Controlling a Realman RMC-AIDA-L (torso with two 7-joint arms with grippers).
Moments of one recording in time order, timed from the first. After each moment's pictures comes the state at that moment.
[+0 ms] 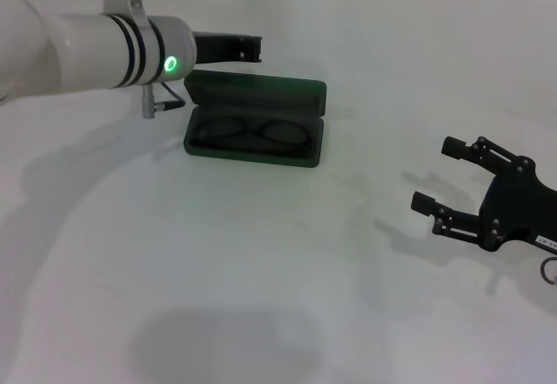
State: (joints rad) left arm -0.68 -2.10 1.45 0.80 2.08 0.58 -2.51; right arm 0.35 2.02 -1.25 -0.34 -1.16 -1.48 0.73
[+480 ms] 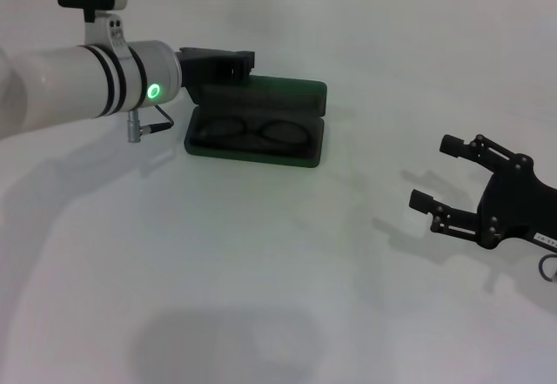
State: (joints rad) left arm -0.58 -2.10 1.45 0.81 1.87 0.59 -2.25; right arm 0.36 2.02 -1.25 -0.34 -1.16 -1.48 0.73
